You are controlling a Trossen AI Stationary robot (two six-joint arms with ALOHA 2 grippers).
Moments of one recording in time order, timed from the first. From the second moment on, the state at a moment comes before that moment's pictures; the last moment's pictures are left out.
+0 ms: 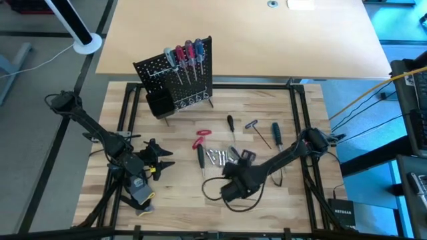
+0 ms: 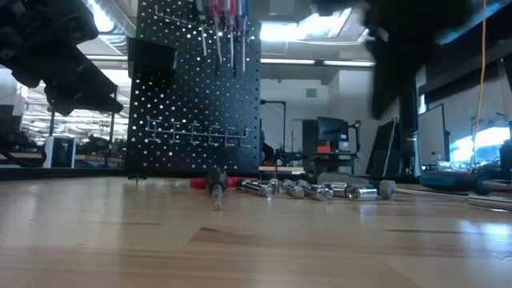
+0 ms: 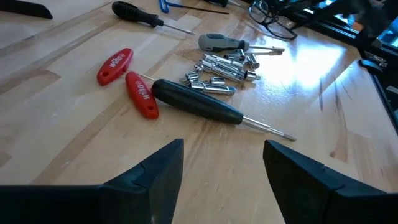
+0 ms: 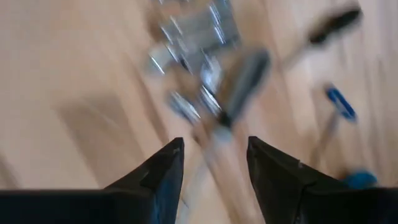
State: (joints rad) left arm -0.66 0.98 0.30 0.06 -0.76 -0.76; right arm 0.51 2.04 1.65 -1.33 0.43 0.89
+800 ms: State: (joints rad) left arm -0.66 0.98 0.30 0.06 -0.77 -0.76; right arm 0.53 1.64 0.82 -0.49 0.27 1.25
